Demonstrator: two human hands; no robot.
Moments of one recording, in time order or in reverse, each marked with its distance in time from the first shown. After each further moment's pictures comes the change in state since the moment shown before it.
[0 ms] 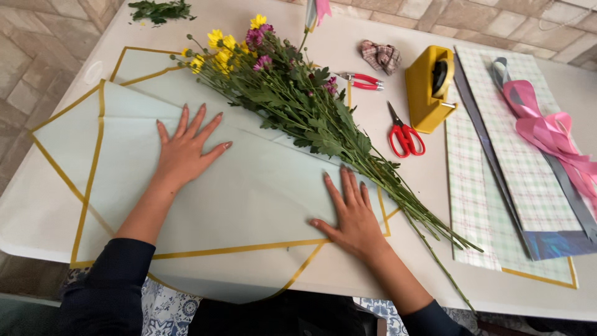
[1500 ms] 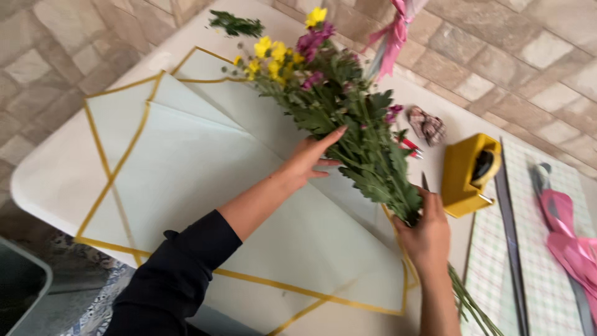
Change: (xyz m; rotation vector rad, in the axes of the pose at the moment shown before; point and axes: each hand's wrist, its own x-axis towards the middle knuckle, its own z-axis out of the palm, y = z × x) left_hand 0.059 0.156 -0.049 -1.797 -0.083 -0.444; right_hand 0.081 0.095 -0.060 0.182 0.420 0.113
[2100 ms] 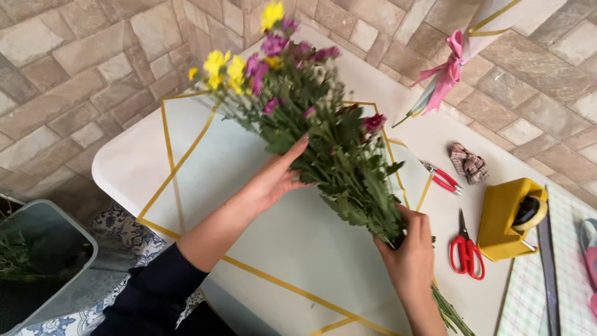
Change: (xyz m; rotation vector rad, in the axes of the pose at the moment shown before) left_hand -0.060 0.019 -0.105 -0.202 0.058 0.041; right_hand -0.014 -0.095 0.025 0.046 -0.035 -0.154
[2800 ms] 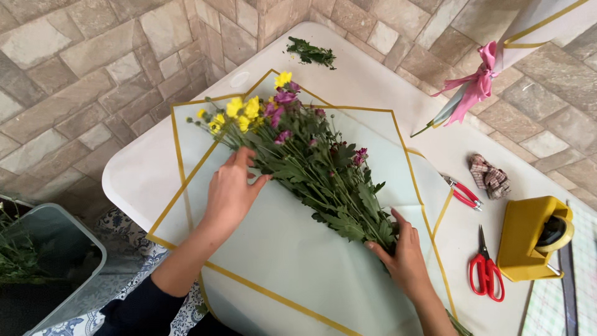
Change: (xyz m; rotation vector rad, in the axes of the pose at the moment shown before) left_hand -0.011 0.005 -0.100 1.242 0.571 0.396; right_hand 0.024 0.040 0.066 0.137 -0.388 0.015
